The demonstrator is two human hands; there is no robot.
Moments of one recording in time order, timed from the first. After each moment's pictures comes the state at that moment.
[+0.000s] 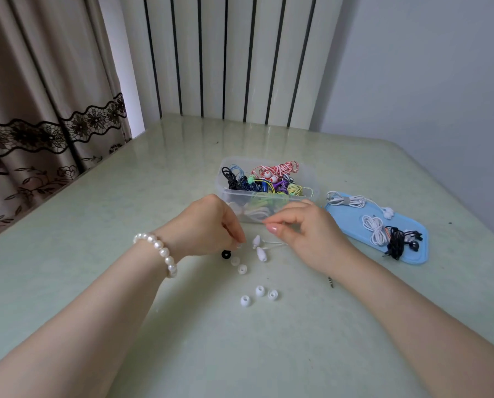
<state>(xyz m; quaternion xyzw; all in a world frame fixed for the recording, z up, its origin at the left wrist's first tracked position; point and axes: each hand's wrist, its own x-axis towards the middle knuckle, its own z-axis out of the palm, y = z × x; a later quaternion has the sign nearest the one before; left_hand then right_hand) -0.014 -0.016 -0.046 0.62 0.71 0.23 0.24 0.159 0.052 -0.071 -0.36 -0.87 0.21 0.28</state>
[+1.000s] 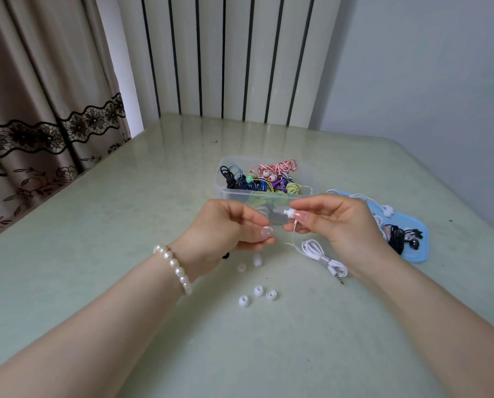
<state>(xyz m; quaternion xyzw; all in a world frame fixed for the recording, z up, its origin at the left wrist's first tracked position) 0.016 -0.018 -0.054 0.41 0.53 0.52 0.53 0.183 0.045 -0.055 -0.31 -0.67 0.52 0.43</state>
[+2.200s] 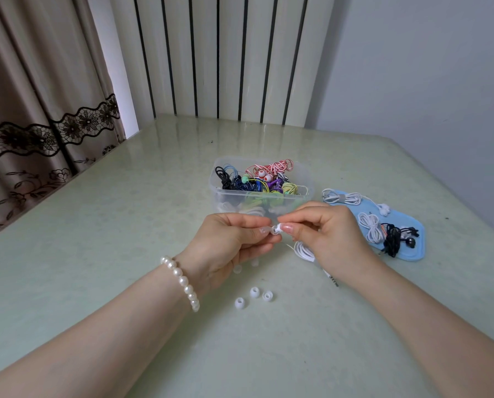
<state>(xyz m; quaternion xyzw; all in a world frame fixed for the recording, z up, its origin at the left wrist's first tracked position) 0.030 -0.017 -0.066 0.28 0.48 0.58 0.59 0.181 0.043 -0.067 -0.34 -0.79 0.33 0.39</state>
